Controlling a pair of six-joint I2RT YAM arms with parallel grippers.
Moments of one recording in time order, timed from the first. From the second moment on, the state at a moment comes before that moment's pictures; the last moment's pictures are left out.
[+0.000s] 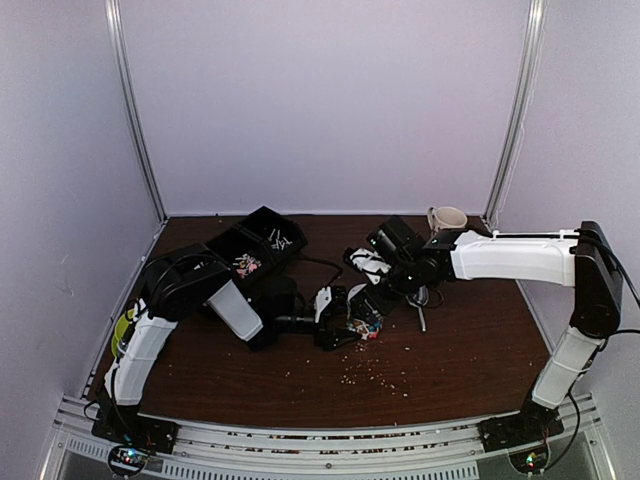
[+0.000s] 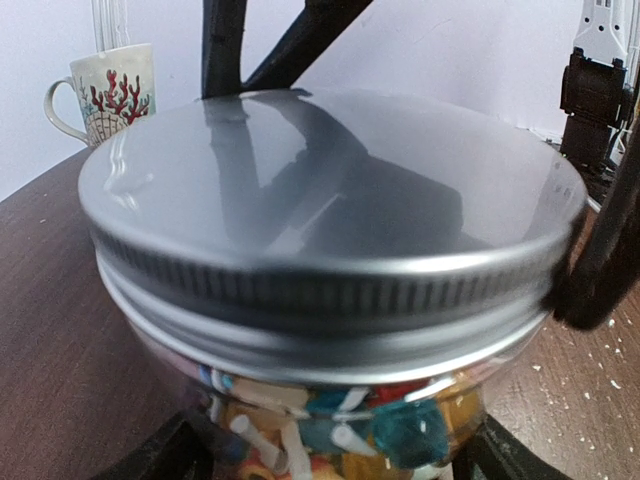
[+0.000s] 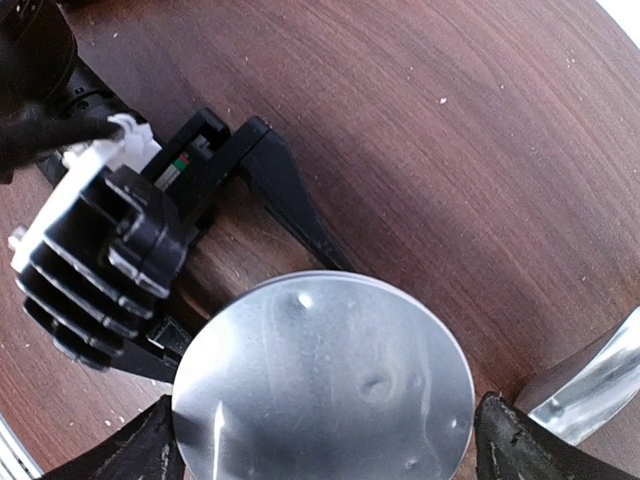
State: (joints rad) left arm -0.82 2.40 1.10 1.11 0.68 0.13; right arm 0.81 1.71 1.24 -0.54 0.05 0.00
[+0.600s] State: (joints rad) left arm -0.82 2.40 1.11 1.09 0.68 0.13; right arm 0.82 1.67 1.18 -0.58 0.01 -0.02
